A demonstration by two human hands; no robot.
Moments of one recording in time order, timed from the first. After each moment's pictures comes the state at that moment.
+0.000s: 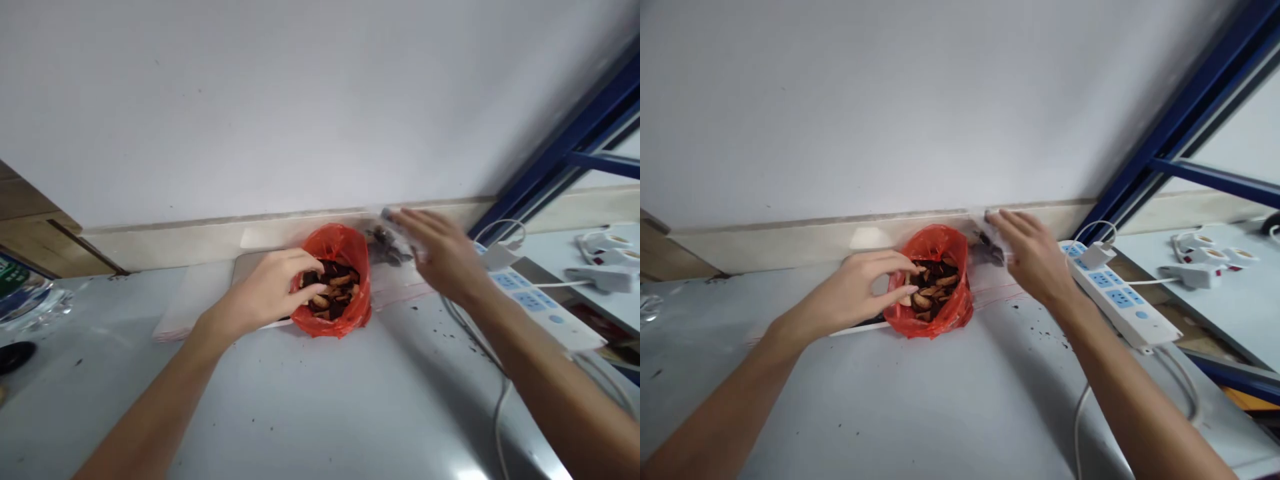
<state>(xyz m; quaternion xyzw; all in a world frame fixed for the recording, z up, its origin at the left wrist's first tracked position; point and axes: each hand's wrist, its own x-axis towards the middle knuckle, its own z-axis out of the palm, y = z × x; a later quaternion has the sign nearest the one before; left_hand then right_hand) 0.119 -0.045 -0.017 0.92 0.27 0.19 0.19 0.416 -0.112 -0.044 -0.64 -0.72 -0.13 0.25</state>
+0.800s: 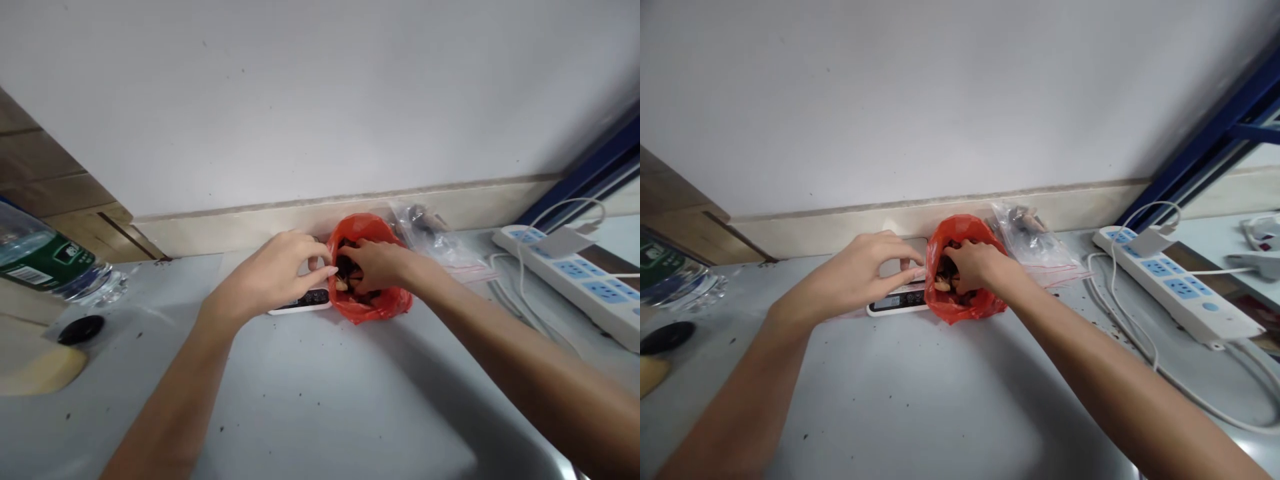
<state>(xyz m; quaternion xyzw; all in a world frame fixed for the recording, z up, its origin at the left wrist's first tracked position) 0.080 -0.048 0.007 0.92 0.32 0.11 0.20 0.278 -0.064 -0.023 -0.66 -0.72 0.15 -0.14</state>
